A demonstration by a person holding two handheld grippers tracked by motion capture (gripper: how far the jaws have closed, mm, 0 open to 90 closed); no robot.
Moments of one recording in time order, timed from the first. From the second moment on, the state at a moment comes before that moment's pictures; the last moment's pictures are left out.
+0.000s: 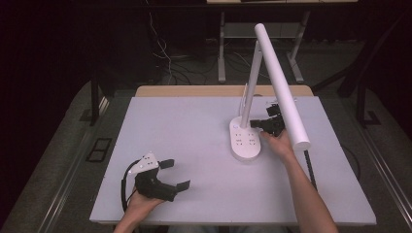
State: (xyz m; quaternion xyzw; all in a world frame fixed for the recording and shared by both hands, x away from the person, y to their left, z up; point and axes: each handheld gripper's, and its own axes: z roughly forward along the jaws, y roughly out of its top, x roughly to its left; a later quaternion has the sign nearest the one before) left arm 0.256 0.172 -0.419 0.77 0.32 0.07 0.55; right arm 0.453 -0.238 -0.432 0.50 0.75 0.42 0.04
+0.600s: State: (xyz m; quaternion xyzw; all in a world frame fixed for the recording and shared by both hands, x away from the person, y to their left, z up) left arm 0.256 0.174 -0.419 0.76 0.32 0.06 0.56; right arm 0.453 -0.232 -0.431 0.50 0.75 0.42 0.05
